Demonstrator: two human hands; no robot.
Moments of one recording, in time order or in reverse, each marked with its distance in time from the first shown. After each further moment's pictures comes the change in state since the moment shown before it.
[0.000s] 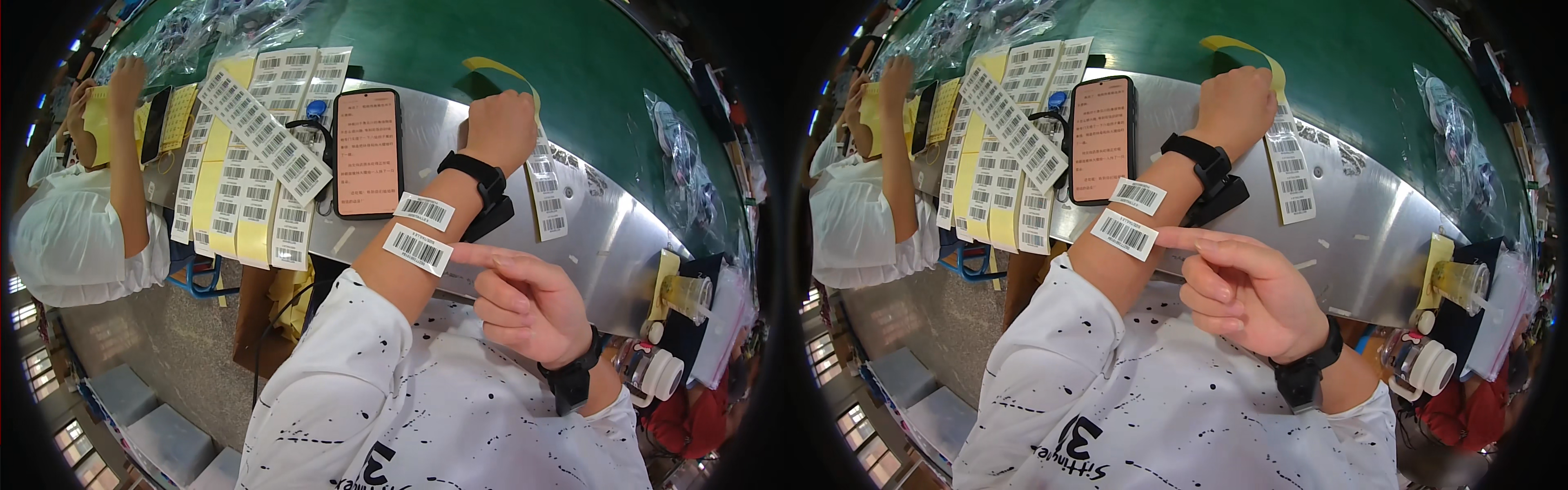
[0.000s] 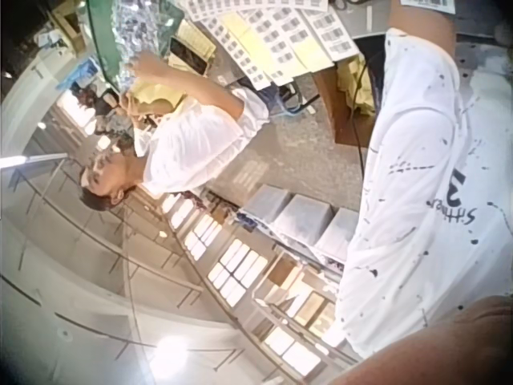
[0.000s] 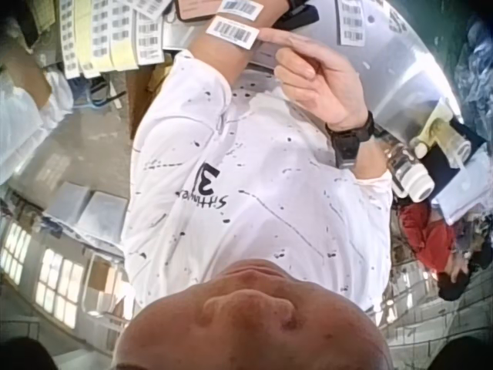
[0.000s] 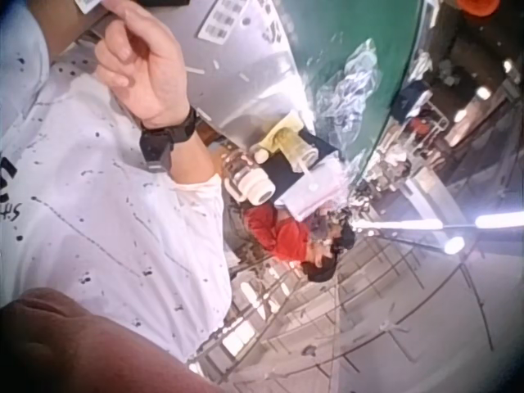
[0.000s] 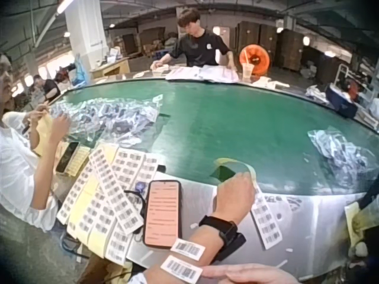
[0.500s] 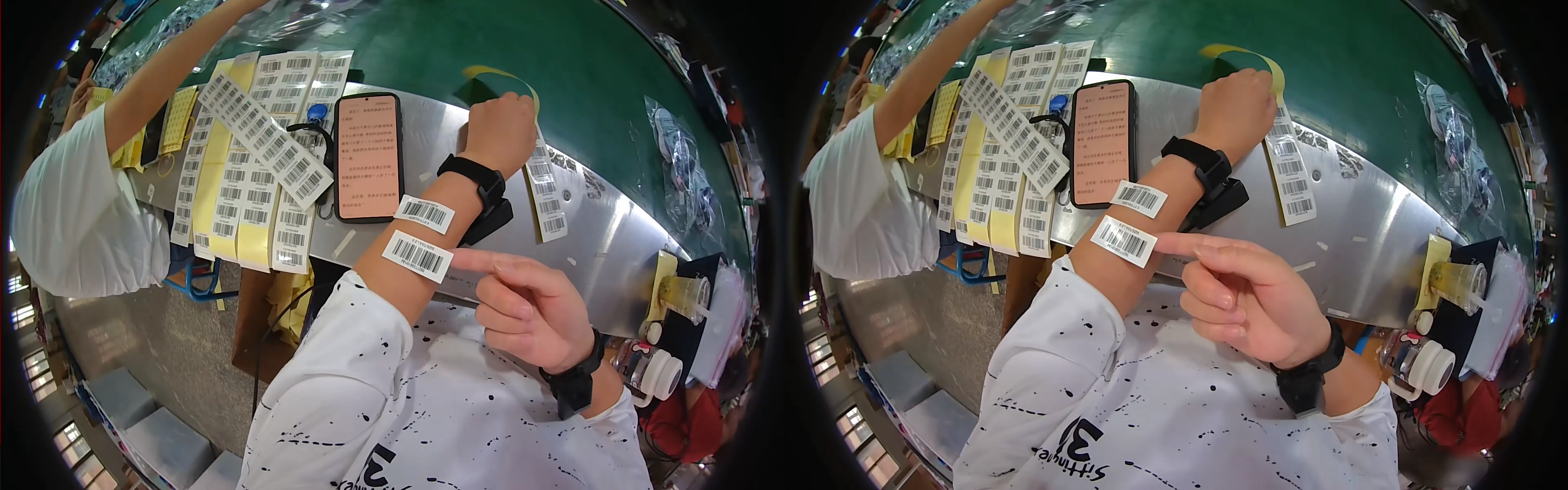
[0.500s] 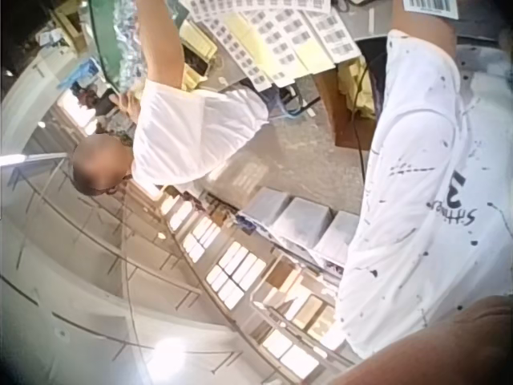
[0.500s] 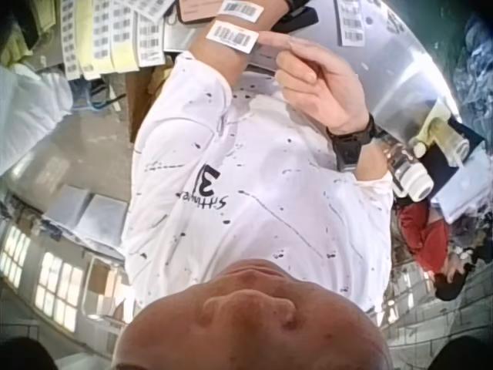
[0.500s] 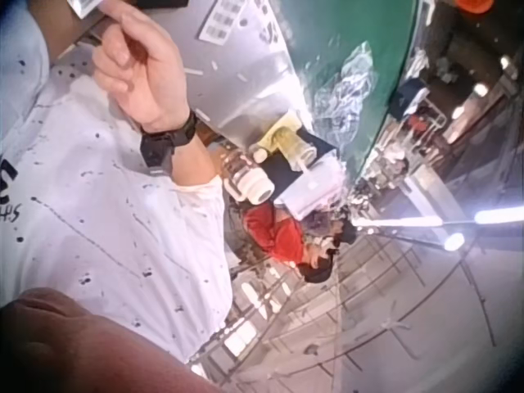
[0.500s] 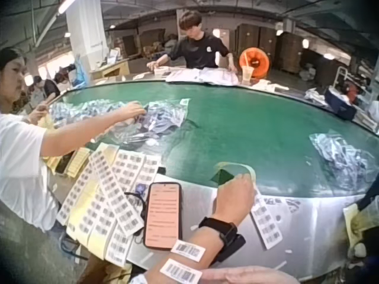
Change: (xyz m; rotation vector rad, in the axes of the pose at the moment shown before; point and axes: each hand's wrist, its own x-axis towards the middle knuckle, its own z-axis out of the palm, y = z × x) left_hand 0.000 0.001 -0.003 -0.034 0.014 0.023; right_hand -0.004 0.001 0.009 -0.006 0.029 0.018
